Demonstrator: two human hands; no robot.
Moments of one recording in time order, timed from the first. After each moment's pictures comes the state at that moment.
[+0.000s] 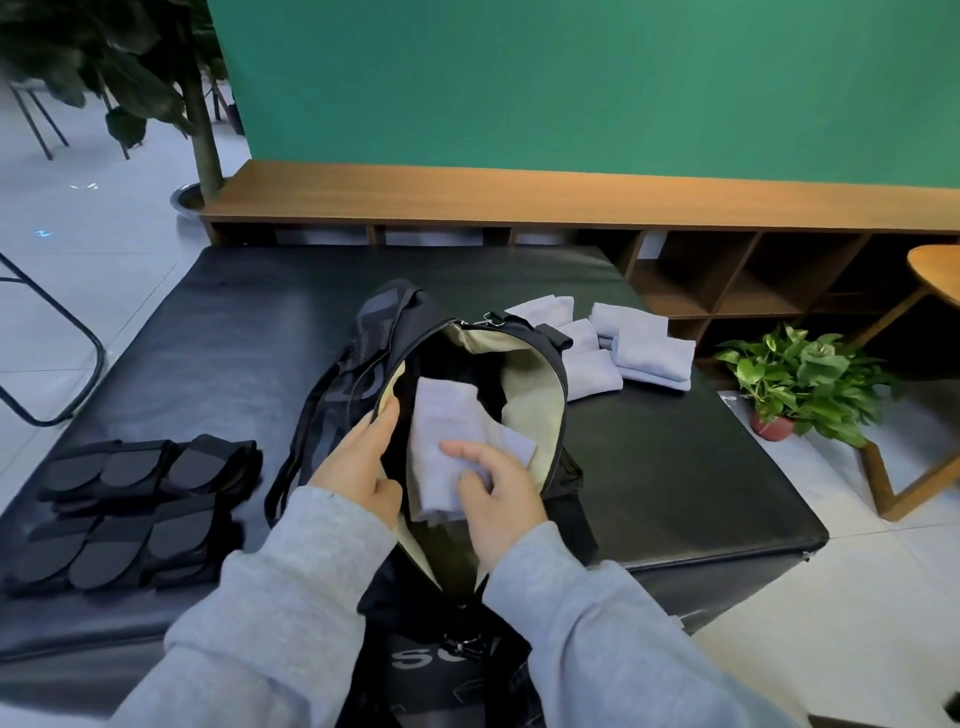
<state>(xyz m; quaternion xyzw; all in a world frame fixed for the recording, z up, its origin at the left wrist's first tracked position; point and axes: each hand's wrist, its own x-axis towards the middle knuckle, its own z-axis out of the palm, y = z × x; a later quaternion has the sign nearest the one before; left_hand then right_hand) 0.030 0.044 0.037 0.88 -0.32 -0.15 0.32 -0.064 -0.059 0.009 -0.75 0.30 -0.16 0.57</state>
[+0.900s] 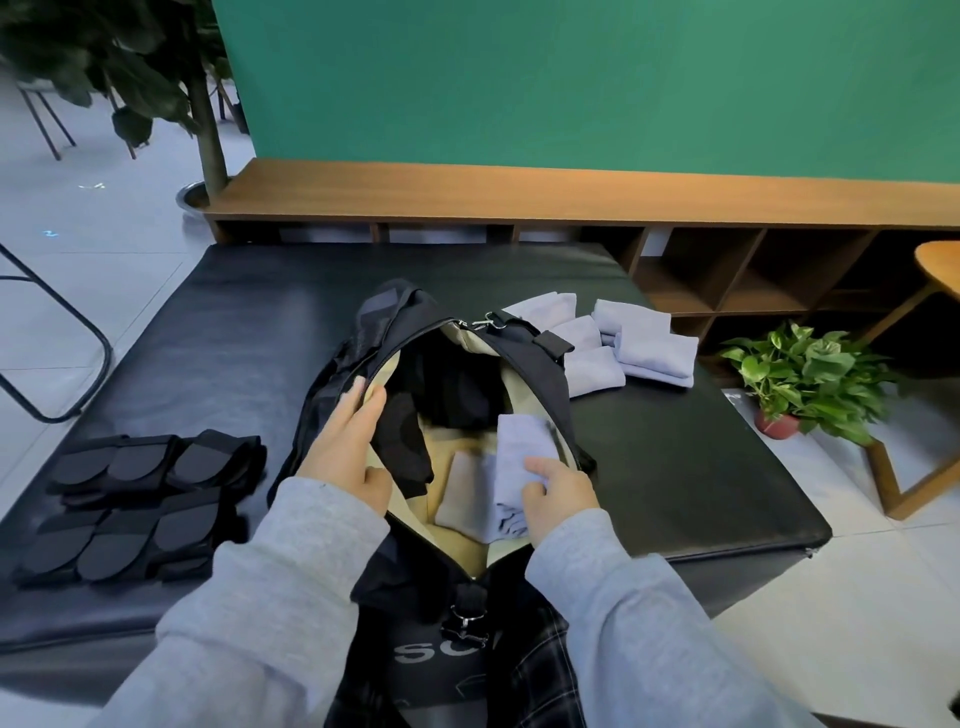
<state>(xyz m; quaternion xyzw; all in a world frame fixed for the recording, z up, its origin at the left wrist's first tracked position) 0.034 0.048 0.037 0.89 -0.32 -0.09 0.32 -0.084 -0.103 -0.009 -0.79 0.47 -0.05 0.40</state>
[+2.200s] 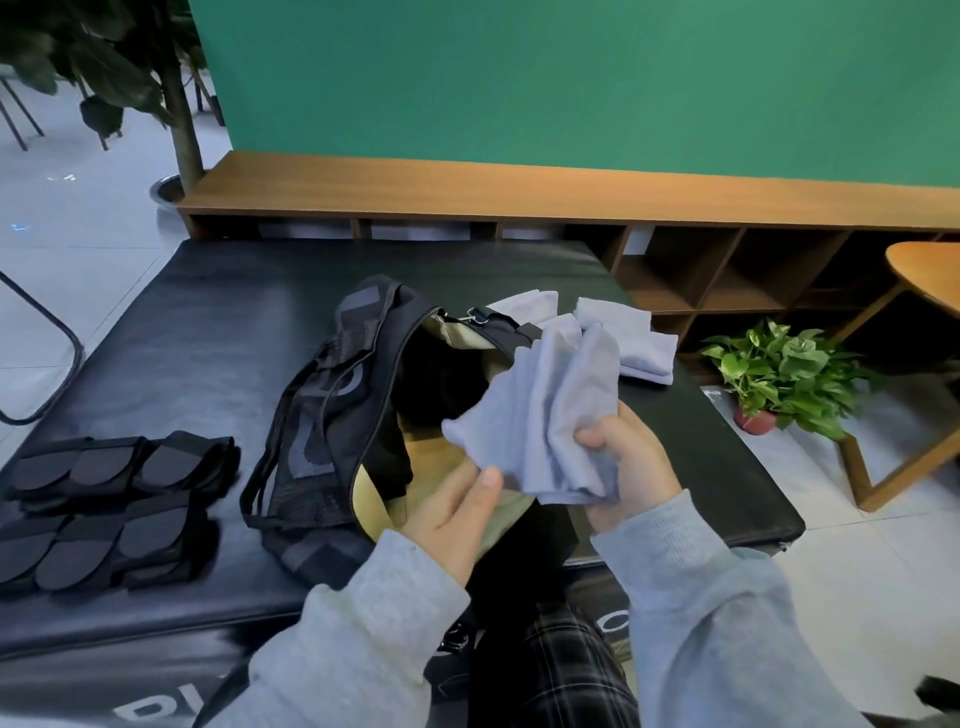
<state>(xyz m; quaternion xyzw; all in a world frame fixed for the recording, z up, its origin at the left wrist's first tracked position) -0.048 0.011 0.024 0.67 -0.24 -0.33 0.63 -0.121 -0.124 0.053 -0.47 0.30 -0.27 0.78</state>
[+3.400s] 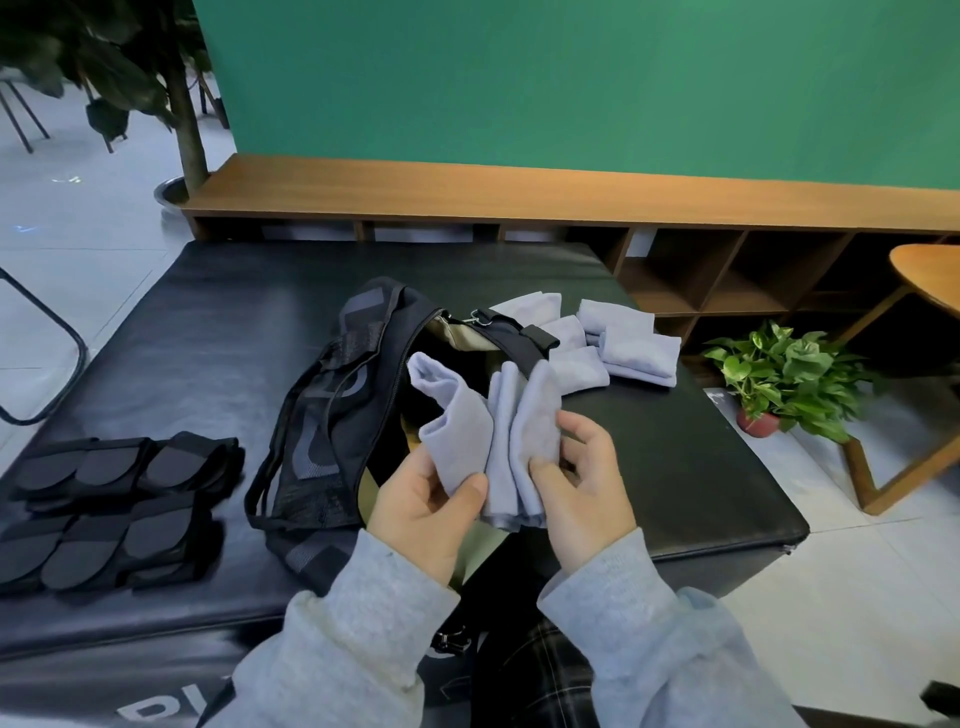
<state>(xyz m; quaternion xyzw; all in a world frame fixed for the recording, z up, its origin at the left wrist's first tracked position) -0.036 0.009 0.019 0.58 -0.18 -0.25 0.76 -0.114 -0.082 0.039 -0.62 0.36 -0.29 0.63</state>
